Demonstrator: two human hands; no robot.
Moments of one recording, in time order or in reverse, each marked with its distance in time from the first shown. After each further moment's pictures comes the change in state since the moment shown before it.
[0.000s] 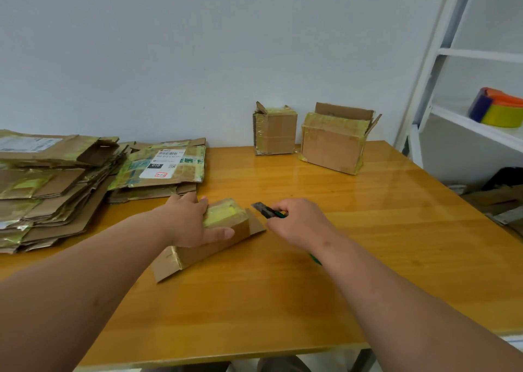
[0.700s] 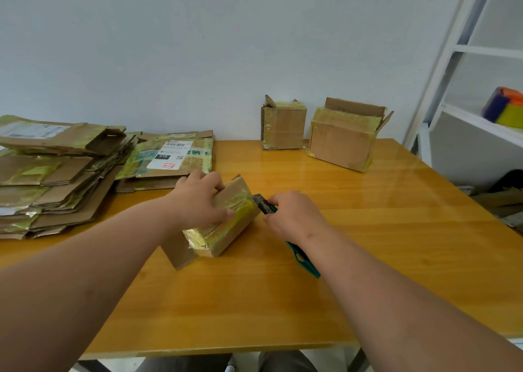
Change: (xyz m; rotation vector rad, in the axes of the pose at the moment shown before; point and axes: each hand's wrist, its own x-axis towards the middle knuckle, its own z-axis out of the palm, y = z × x) left_hand -0.010 -0.006 -0.005 -0.408 0.246 0.089; right_hand 0.015 -0.022 0.019 -0.175 -0.008 0.054
